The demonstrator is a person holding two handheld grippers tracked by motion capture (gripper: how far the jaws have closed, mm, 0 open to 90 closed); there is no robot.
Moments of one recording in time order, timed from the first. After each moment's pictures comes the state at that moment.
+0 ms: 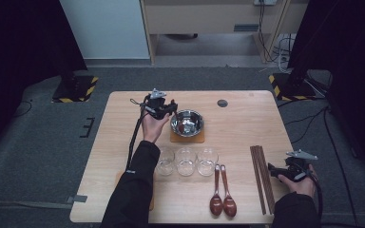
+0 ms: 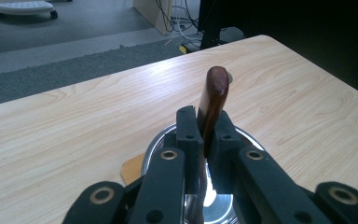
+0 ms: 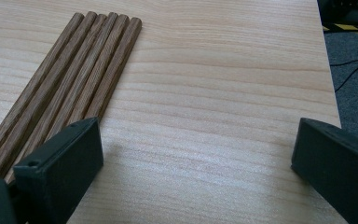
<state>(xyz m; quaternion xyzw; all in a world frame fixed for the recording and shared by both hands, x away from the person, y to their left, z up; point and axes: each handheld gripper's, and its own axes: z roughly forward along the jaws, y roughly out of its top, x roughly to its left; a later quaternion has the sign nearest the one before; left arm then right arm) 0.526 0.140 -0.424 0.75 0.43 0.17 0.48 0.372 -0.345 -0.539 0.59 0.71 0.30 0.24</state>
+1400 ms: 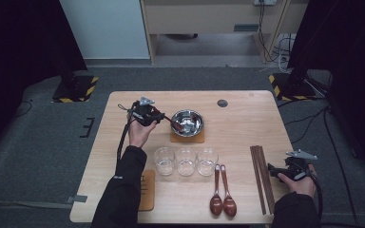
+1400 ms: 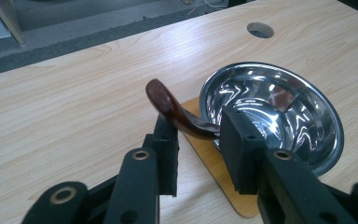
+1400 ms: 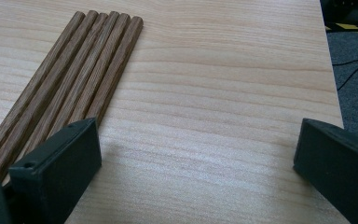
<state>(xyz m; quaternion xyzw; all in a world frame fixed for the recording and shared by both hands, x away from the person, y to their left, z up) 0.515 0.183 -0.443 0.77 0.45 0.19 0.41 0.373 -0.344 -0.539 0.59 0.71 0.30 0.24</state>
